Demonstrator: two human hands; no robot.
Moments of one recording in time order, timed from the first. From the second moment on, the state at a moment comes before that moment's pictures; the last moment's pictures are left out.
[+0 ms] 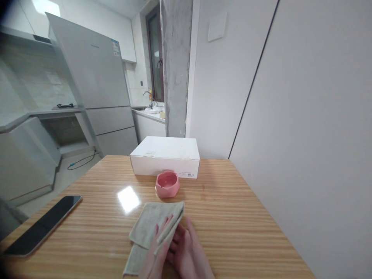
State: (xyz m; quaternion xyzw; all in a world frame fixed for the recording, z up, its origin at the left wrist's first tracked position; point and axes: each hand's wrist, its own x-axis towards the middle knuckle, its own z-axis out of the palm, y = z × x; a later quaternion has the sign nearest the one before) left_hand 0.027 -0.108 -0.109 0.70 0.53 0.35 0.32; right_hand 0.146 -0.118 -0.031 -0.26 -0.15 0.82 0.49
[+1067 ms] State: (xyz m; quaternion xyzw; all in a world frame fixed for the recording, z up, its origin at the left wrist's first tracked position) left_hand 0.005 0.024 -0.021 0.67 0.39 0.53 0.35; right_hand 0.144 0.008 -0.037 -0.45 -0.63 0.19 0.61
